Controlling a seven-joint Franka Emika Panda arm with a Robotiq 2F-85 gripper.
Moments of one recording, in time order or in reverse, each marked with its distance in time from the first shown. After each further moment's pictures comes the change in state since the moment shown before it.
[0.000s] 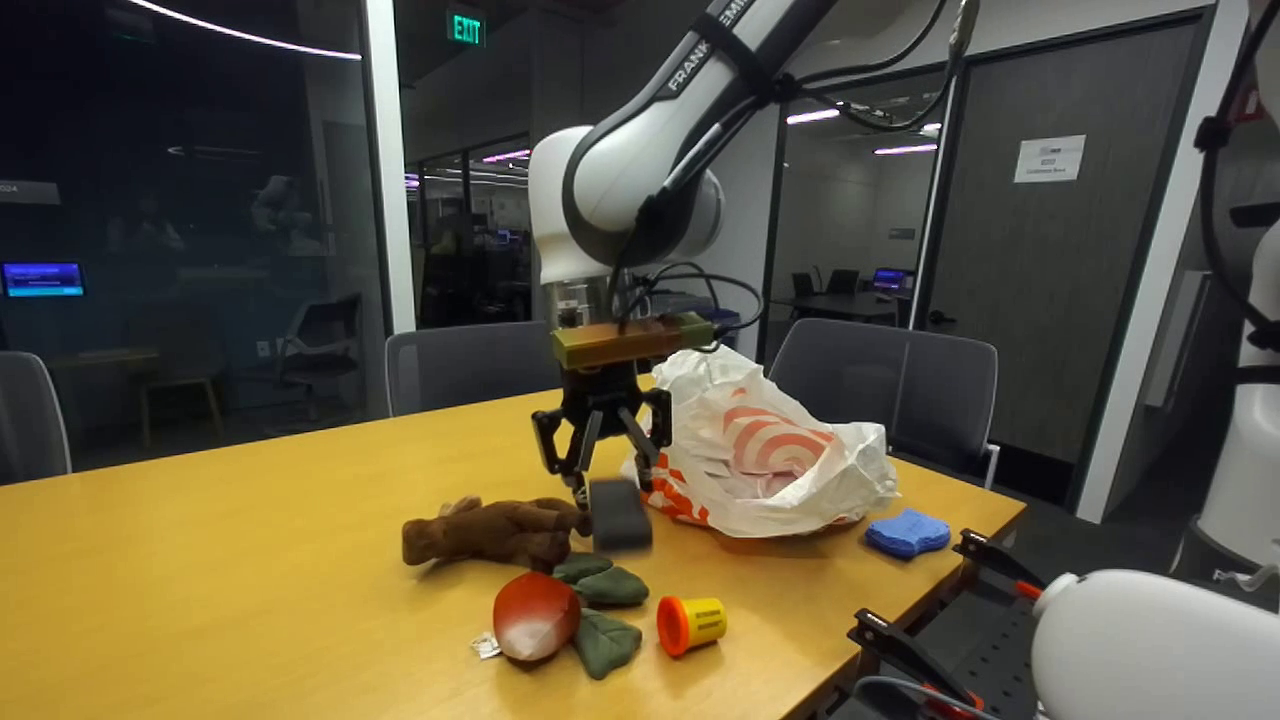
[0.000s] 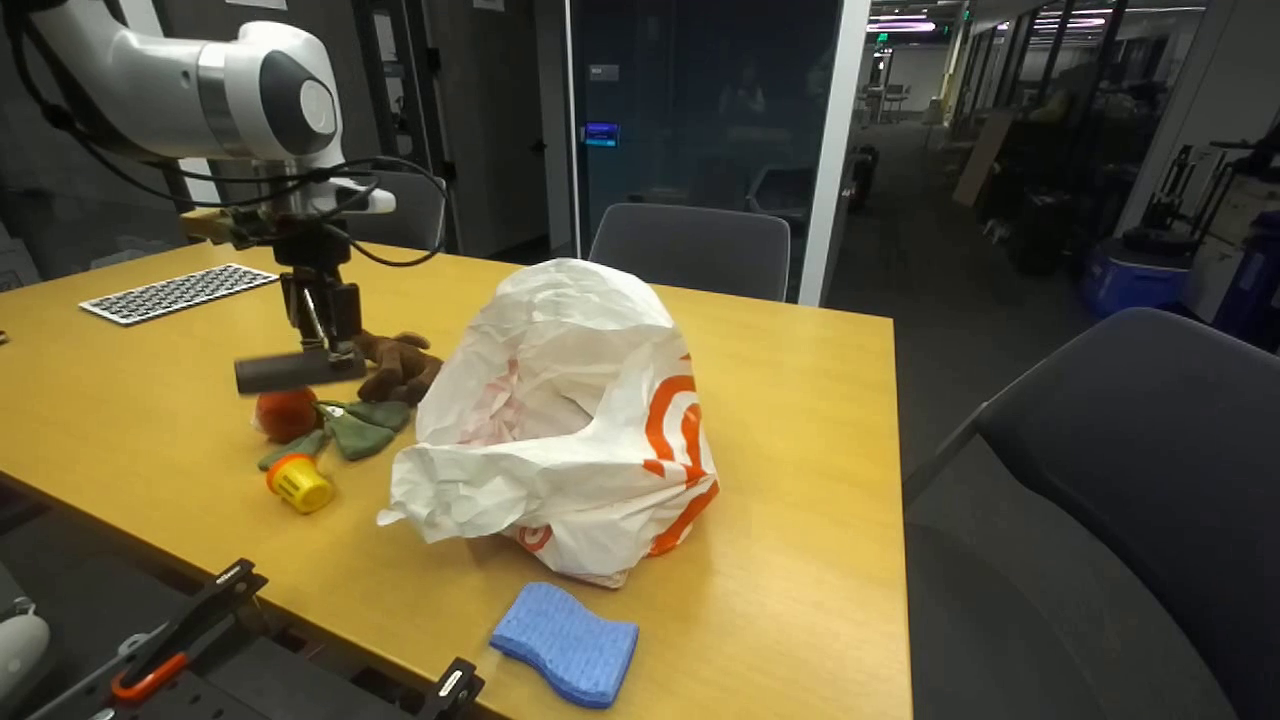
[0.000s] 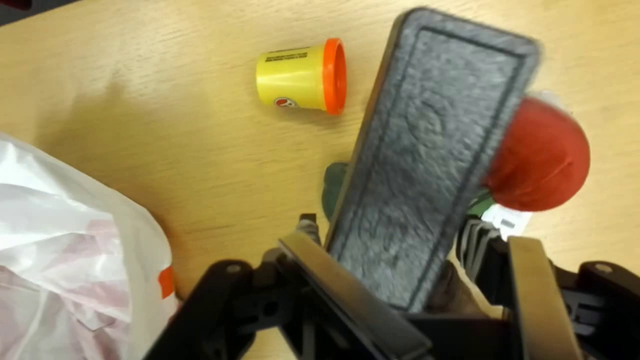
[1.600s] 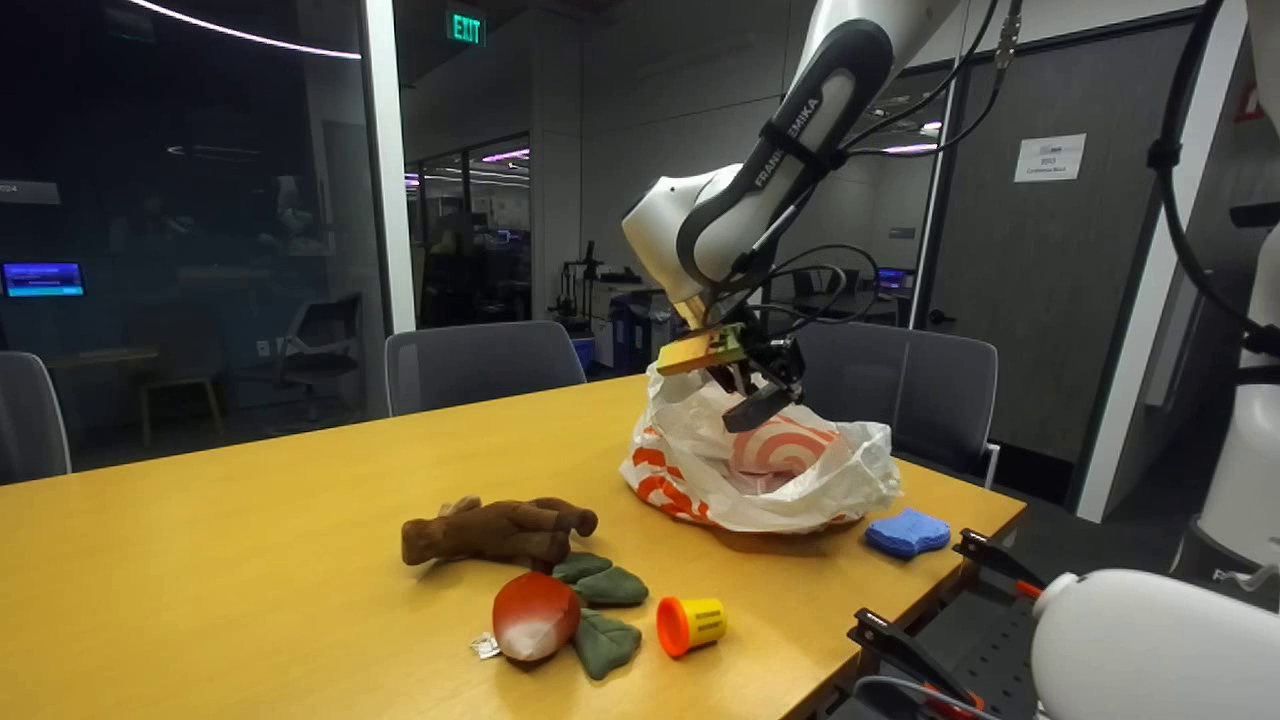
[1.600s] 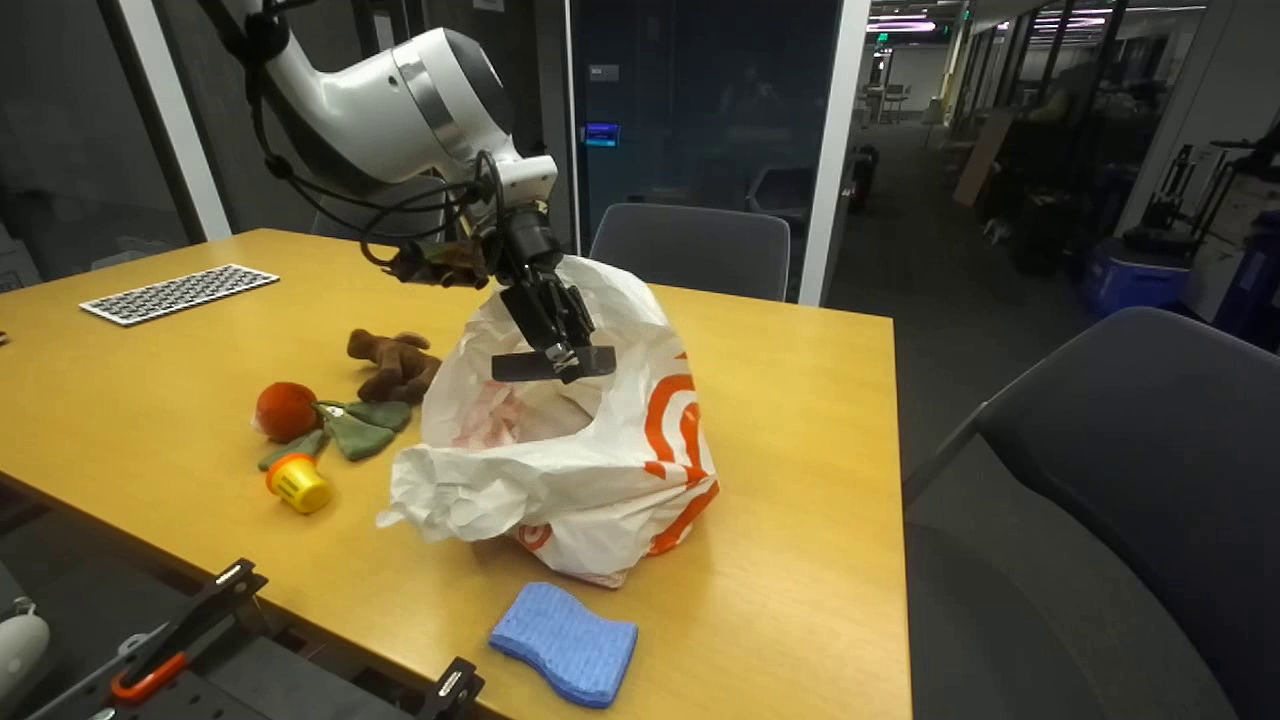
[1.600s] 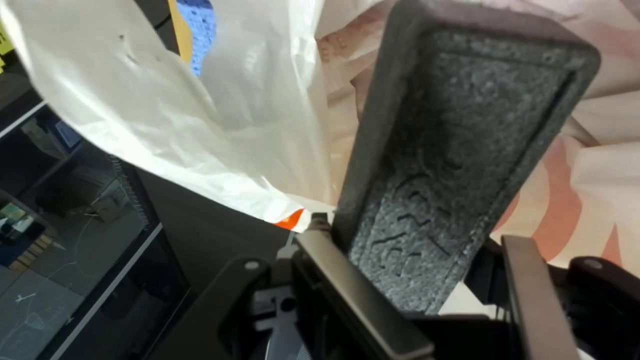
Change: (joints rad) arm -0.035 -0.008 -0.354 0.033 -0.562 -0.309 1.052
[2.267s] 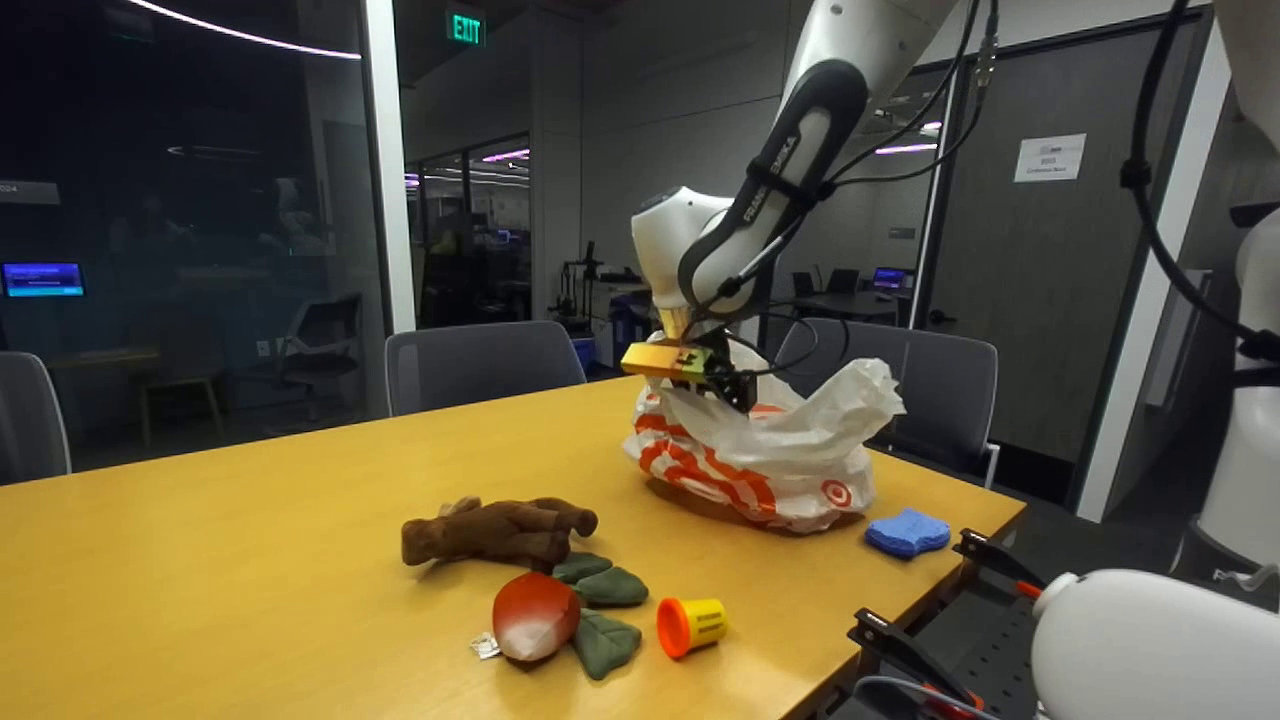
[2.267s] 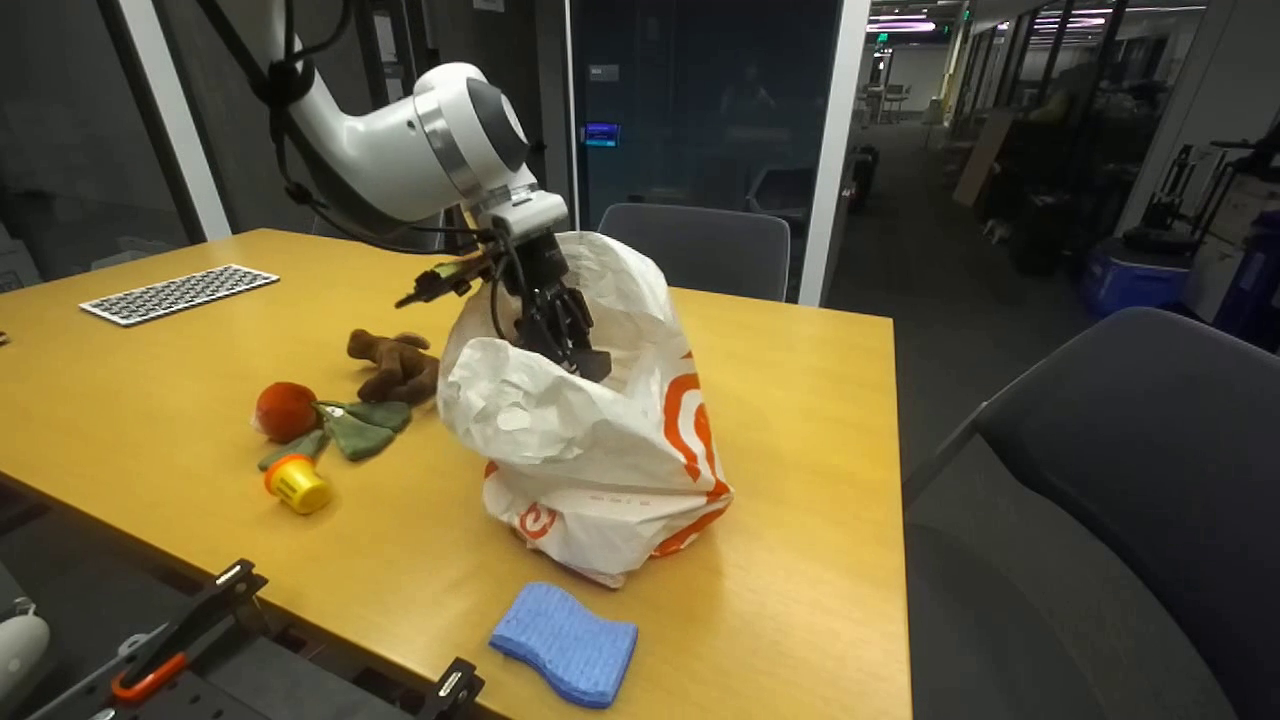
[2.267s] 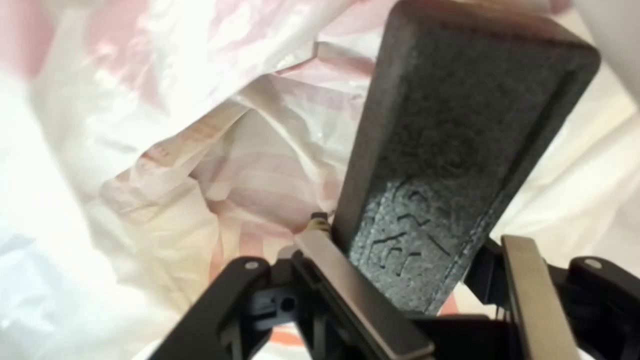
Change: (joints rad) arm 0.129 0.079 -0.170 -0.007 0.095 0.400 0.055
